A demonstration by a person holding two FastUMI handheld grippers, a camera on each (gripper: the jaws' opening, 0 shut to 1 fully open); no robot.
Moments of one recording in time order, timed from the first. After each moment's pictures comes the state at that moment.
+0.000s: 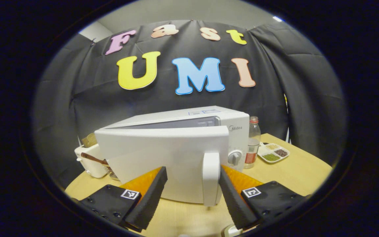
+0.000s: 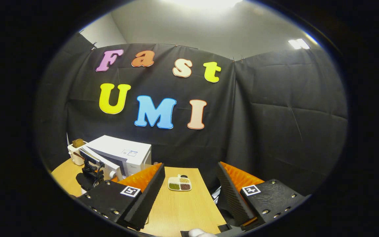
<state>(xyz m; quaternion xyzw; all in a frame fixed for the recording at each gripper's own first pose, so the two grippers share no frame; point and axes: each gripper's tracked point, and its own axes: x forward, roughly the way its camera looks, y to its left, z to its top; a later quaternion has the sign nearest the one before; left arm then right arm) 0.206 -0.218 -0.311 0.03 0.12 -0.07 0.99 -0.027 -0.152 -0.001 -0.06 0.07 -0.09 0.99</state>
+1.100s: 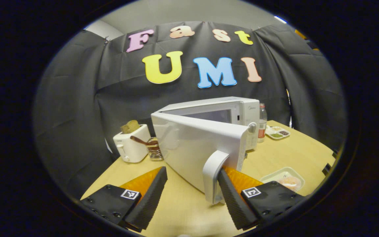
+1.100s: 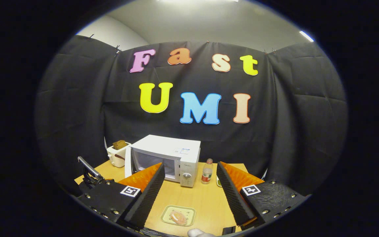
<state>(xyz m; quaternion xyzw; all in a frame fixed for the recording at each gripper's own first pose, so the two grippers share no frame) 0.046 -0.039 -0.323 0.05 0.15 -0.03 0.99 -0.021 0.027 -0.028 -0.02 0.09 0.09 0.99</state>
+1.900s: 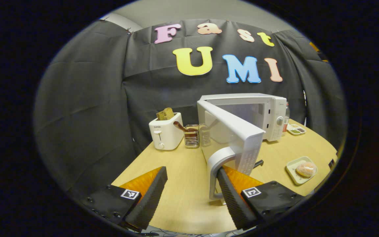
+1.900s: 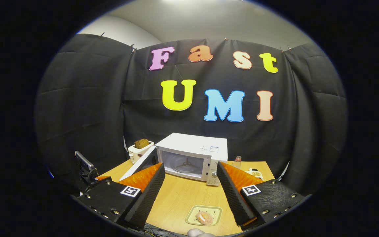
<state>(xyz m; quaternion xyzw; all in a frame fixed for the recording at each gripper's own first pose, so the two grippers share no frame) 0.004 0.109 -0.342 0.02 0.17 0.04 0.98 -0.028 0.113 -0.041 -0.02 0.10 0.15 0.98</state>
